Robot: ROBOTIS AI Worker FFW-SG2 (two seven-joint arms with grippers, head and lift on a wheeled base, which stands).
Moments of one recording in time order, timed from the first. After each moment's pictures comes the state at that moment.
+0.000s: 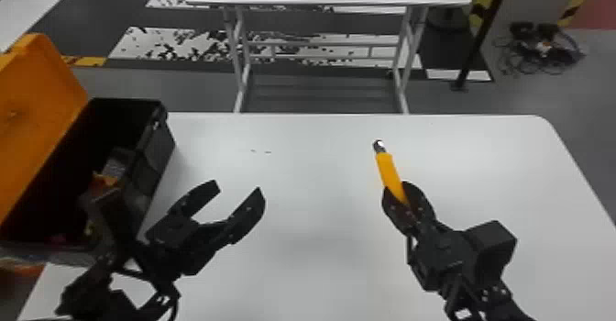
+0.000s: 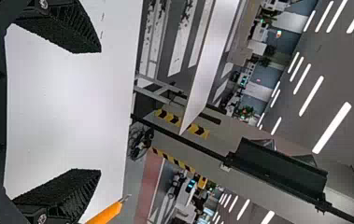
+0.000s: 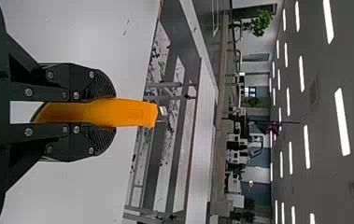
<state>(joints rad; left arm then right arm) 0.57 0.11 0.11 -2.16 0.42 0.43 -0.45 0.57 0.00 0.09 -1.96 0.13 0.02 0.24</state>
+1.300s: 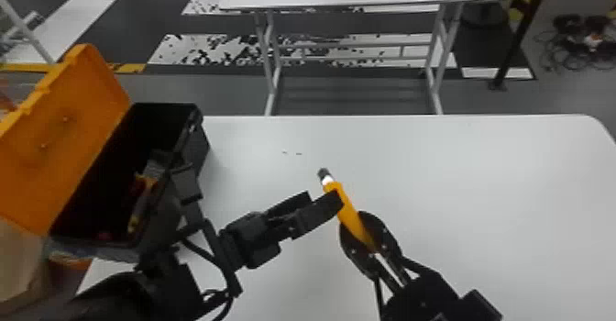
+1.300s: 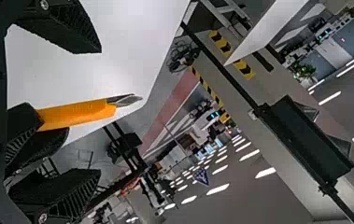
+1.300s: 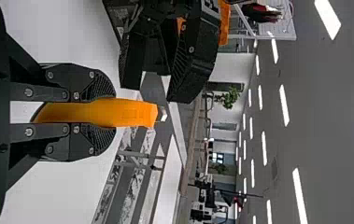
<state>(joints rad) 0.42 0.11 0.13 -2.16 0.81 0.90 -0.51 0.67 -0.06 0.30 -1.95 0.24 -0.20 0.30</state>
